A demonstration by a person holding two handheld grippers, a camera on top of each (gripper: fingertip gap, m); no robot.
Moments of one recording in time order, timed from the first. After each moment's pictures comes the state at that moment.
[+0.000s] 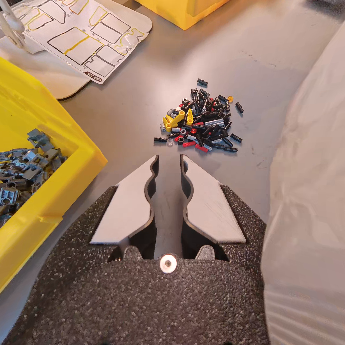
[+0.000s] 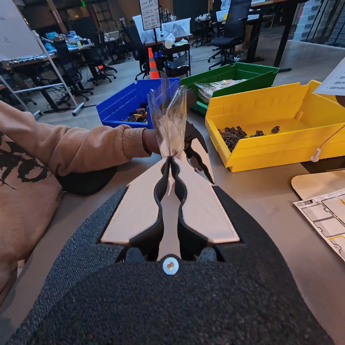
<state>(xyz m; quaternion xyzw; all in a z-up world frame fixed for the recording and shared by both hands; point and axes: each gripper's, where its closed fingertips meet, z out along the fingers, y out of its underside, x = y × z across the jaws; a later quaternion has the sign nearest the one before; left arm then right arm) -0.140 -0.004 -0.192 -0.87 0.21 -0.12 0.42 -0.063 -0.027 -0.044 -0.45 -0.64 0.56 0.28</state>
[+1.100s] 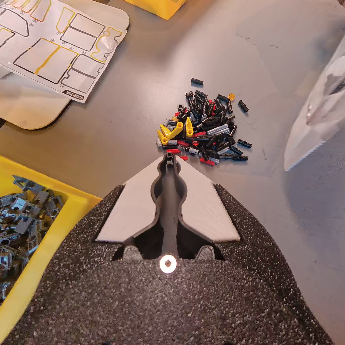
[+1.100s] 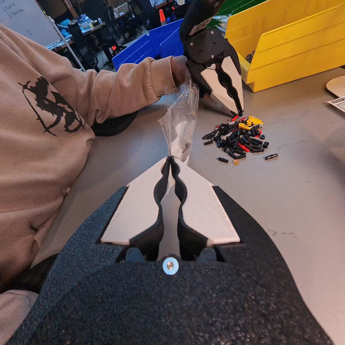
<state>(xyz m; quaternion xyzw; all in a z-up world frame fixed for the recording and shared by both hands) -0.127 0.021 -0.203 -0.87 0.28 -0.12 0.40 0.054 -0.003 -0.125 -0.48 -0.65 0.56 0.18</state>
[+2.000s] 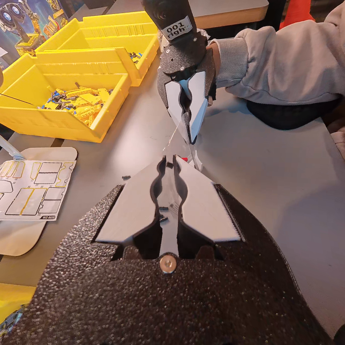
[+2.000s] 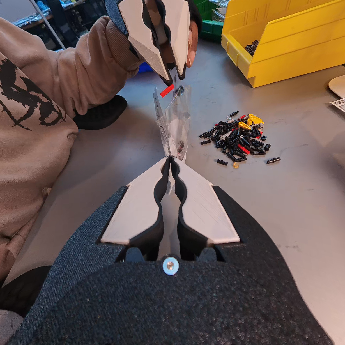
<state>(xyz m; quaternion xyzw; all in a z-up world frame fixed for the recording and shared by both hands) -0.012 -0.024 -0.091 -0.74 0.44 -0.19 0.48 0.037 -0.014 -0.138 -0.49 -0.67 0.52 0.20</state>
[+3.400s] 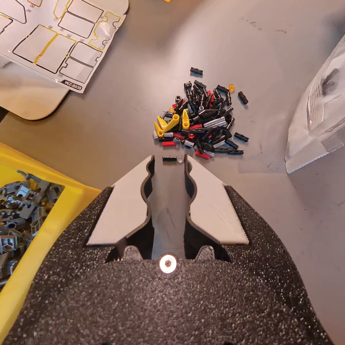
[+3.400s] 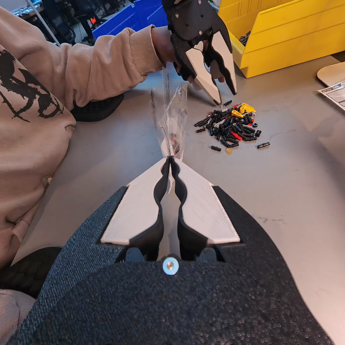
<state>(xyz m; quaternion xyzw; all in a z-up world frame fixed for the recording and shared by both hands) -0.127 0.011 -0.204 -0.88 0.28 -0.09 0.37 0.056 0.000 -0.141 -0.50 -0.67 0.51 0.20</state>
